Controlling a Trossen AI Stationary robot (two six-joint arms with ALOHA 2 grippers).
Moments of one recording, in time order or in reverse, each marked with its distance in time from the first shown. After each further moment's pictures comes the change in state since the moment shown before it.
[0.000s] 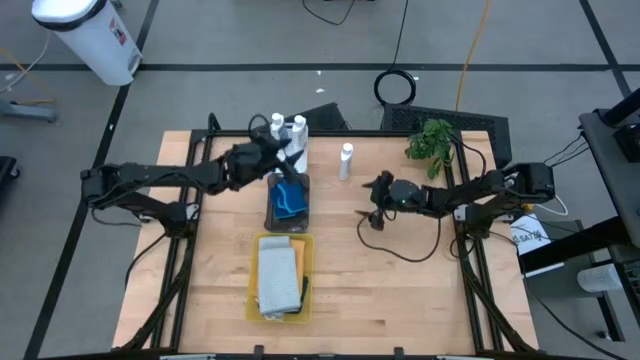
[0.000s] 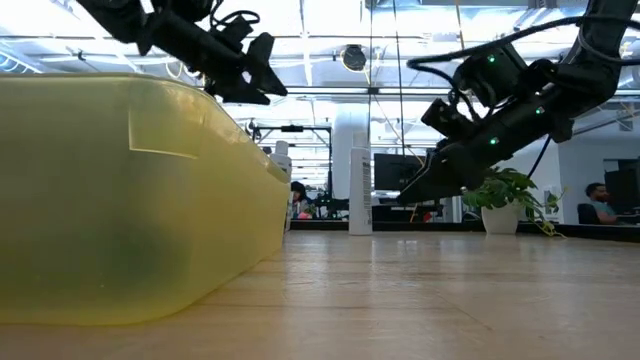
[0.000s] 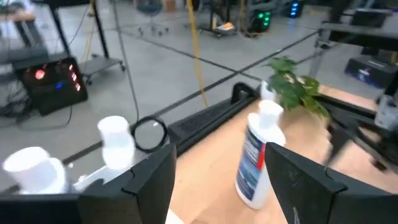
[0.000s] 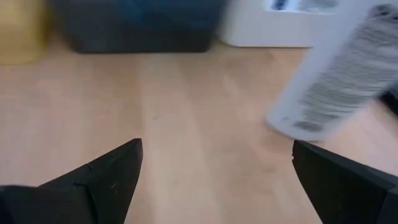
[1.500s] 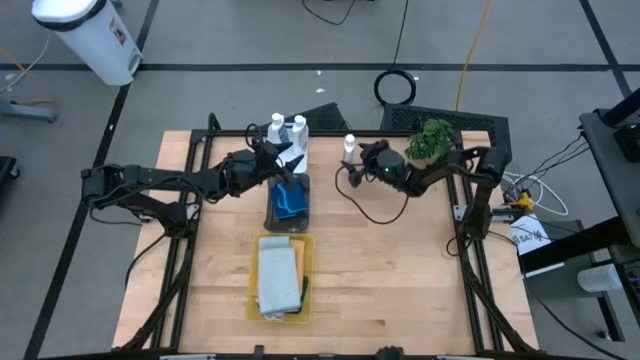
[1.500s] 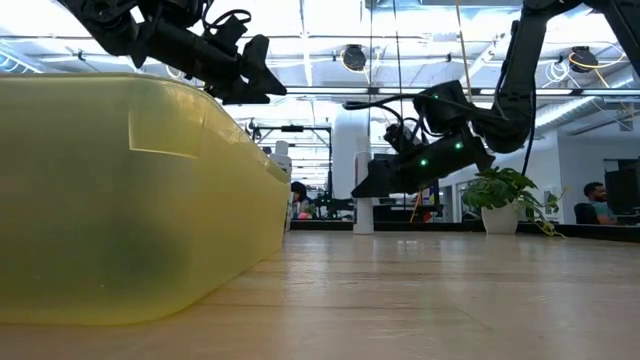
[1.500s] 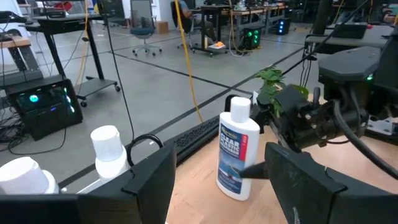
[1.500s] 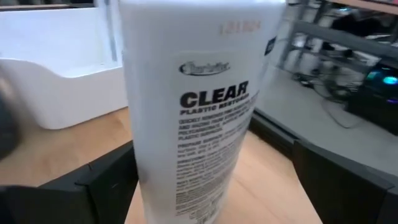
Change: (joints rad) left arm -0.029 0.001 -0.107 0.209 0.003 0.083; right arm -0.291 0.381 0.229 0.365 0.128 0.086
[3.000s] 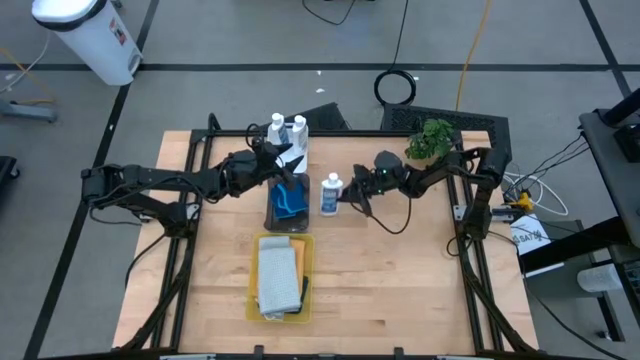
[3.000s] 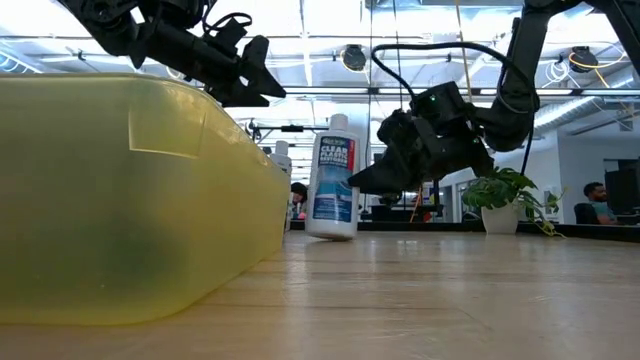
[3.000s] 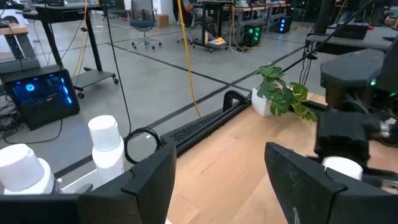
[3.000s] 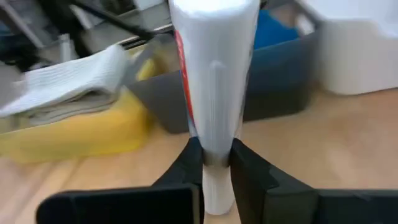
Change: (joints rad) left arm 0.000 0.000 0.000 -0.023 0.002 -0.047; right arm 0.021 -0.002 0.000 -0.088 -0.890 0.119
